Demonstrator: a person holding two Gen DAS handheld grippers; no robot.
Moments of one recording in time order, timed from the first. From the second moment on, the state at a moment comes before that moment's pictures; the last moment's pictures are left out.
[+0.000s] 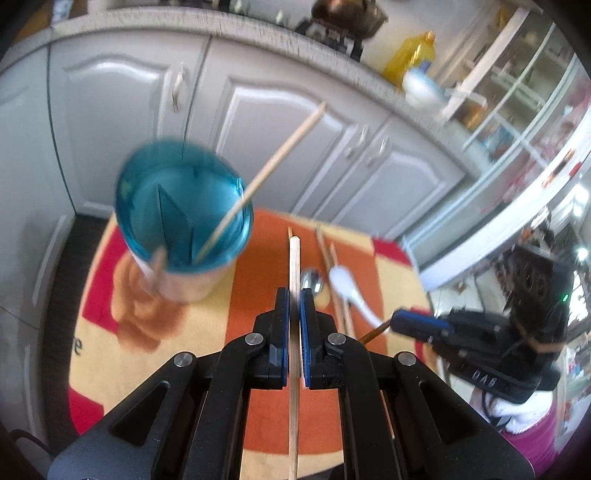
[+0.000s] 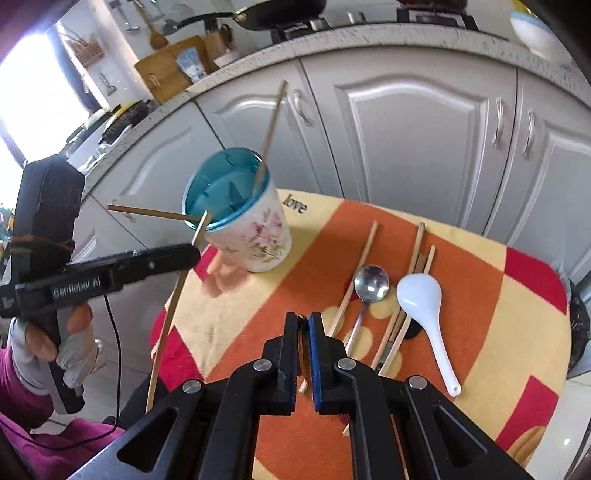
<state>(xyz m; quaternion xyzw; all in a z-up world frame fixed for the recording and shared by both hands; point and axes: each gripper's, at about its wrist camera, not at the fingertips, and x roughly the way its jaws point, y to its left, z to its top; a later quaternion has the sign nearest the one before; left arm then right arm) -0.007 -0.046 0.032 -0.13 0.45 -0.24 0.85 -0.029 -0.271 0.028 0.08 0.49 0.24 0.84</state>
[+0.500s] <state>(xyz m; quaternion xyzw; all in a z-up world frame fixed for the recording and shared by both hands) 0.052 -0.012 0.115 -0.14 0.33 -0.19 0.92 -0.008 -0.245 0.122 0.05 0.41 0.28 0.87</state>
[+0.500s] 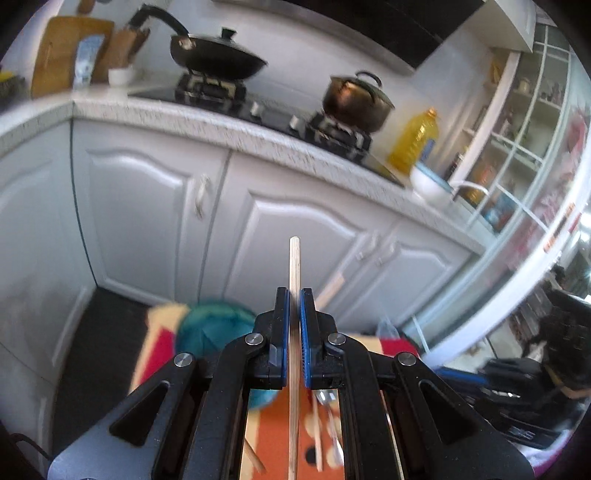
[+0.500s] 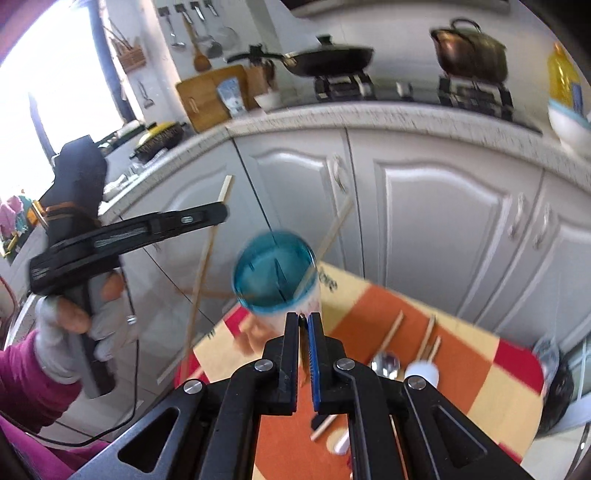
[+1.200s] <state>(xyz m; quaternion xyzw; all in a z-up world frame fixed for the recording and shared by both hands) 0.159 0.030 0.138 -0.14 0.27 -0.15 0.94 0.105 -0.177 0.143 0.02 0.40 0.33 0.85</state>
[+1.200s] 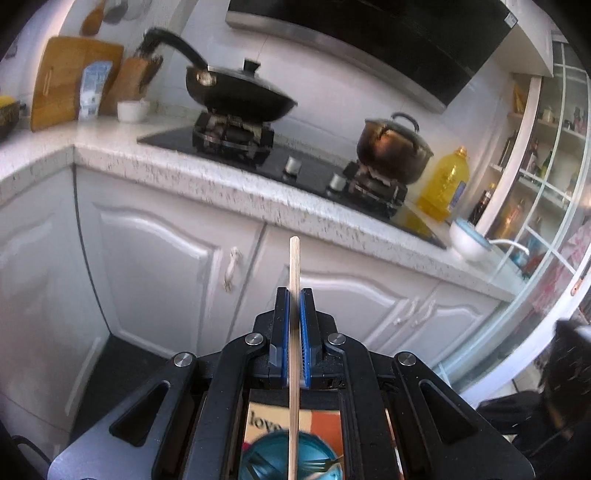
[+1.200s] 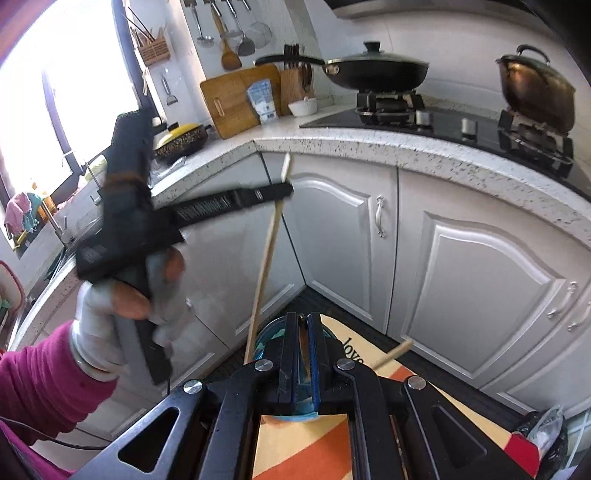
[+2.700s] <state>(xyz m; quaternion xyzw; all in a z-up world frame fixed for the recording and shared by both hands) 0.036 0.041 0.076 -0.10 0.31 -0.11 0.94 0.059 -0.195 0.079 0.08 0.44 0.27 0.85</state>
